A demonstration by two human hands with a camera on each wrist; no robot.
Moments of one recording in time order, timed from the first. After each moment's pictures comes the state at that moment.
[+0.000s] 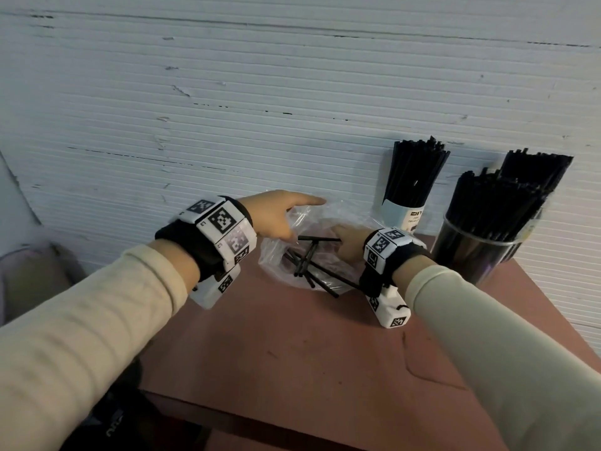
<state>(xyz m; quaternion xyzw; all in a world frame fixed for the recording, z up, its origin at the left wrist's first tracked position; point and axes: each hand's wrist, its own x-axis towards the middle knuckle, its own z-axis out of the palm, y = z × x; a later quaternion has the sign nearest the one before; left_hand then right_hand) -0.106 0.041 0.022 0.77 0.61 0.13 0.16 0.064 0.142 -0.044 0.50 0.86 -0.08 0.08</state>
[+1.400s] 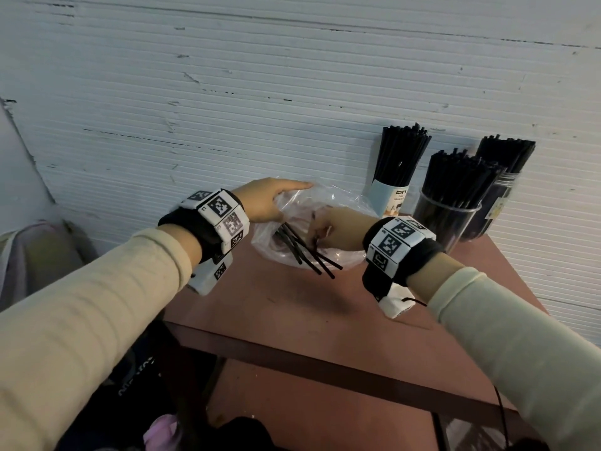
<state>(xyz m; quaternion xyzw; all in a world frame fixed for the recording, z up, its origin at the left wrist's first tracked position) -0.105 -0.001 0.005 0.74 0.62 0.20 0.16 0.083 0.046 -0.014 0.37 0.92 -0.11 0.00</state>
